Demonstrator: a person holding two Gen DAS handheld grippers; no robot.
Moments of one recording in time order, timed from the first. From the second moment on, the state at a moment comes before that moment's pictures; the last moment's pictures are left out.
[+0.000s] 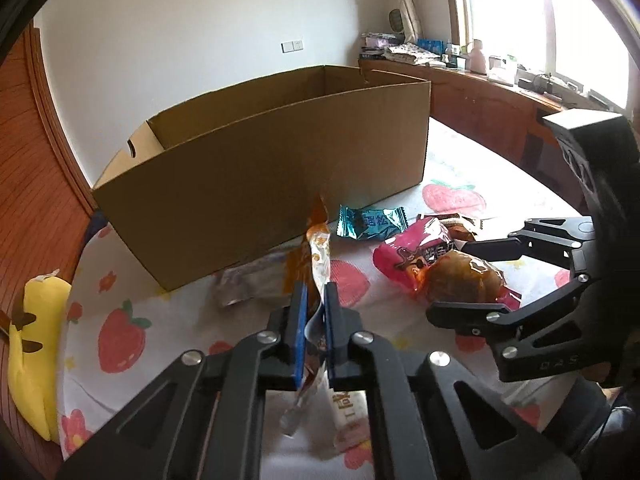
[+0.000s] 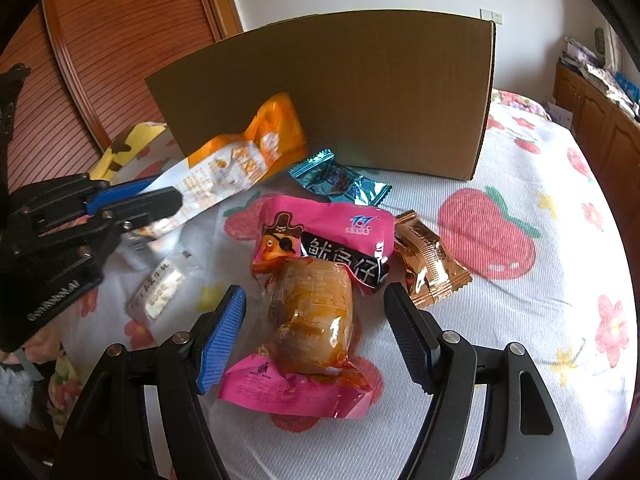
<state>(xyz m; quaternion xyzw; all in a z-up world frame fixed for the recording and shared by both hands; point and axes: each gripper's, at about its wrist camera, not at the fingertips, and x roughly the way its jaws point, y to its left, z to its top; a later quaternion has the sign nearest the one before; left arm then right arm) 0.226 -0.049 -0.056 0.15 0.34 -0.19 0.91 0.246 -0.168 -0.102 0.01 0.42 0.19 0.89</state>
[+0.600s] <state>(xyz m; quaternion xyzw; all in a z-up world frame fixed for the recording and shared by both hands) 0.204 -0.034 -0.028 0.10 0.31 -0.18 0.93 0.244 -0.159 -0.103 -0.03 0.42 0.16 0.89</state>
